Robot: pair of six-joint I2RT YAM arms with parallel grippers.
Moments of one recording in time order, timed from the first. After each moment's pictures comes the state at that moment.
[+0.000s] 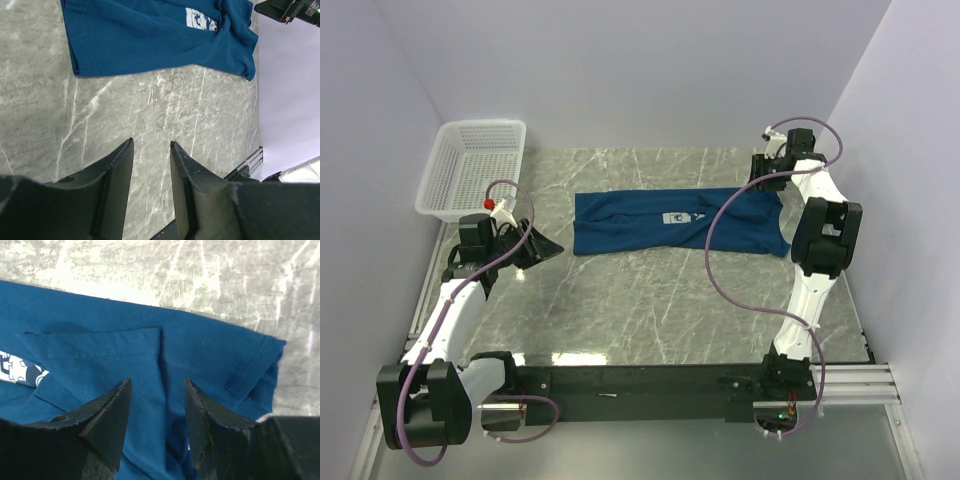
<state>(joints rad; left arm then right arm) 0.06 1.04 0.64 -0.22 0.67 -0.54 -0.17 2.20 1.83 -0.59 -0.39 -0.19</state>
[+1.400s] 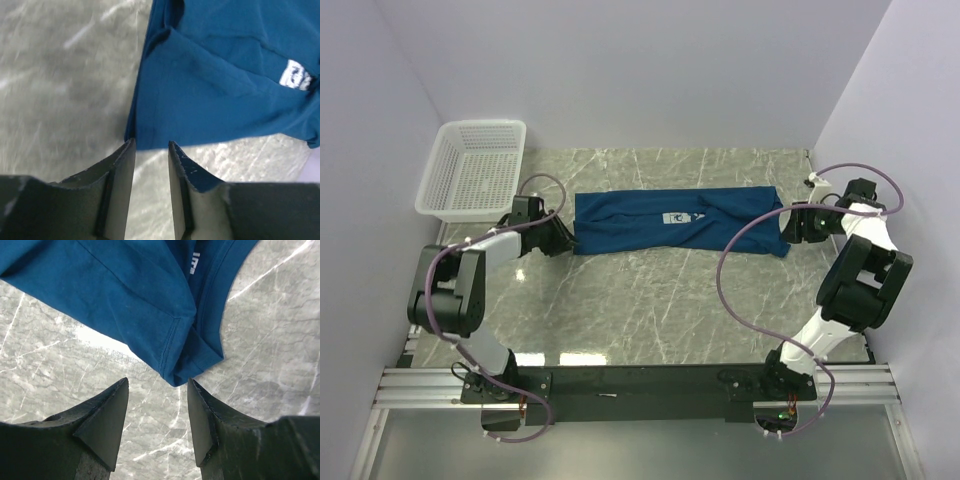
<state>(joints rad) -0.13 1.62 0.84 -0.08 0.29 -0.73 -0.48 1.72 1.25 -0.73 -0.64 -0.55</state>
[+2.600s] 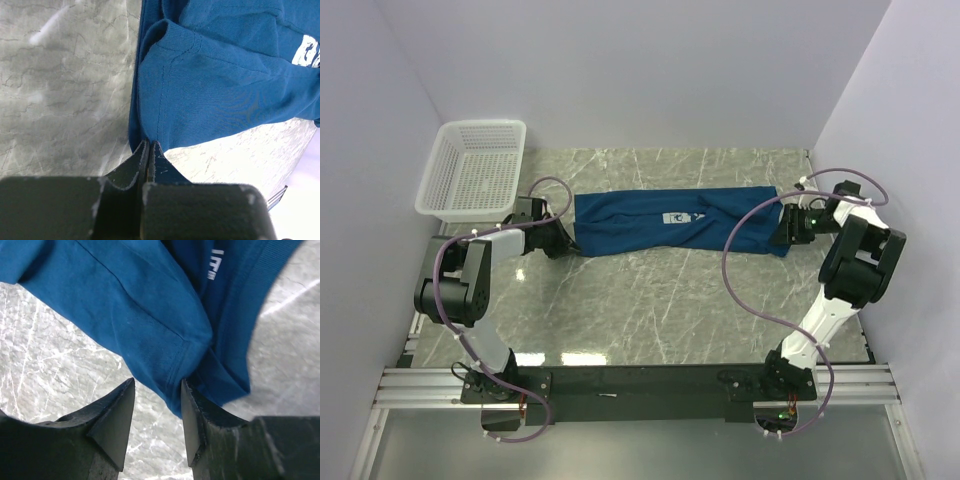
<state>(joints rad) -0.13 1.73 0.88 -0.07 0.40 -0.67 -0.46 1.93 1.35 -0.79 -0.73 -0.50</state>
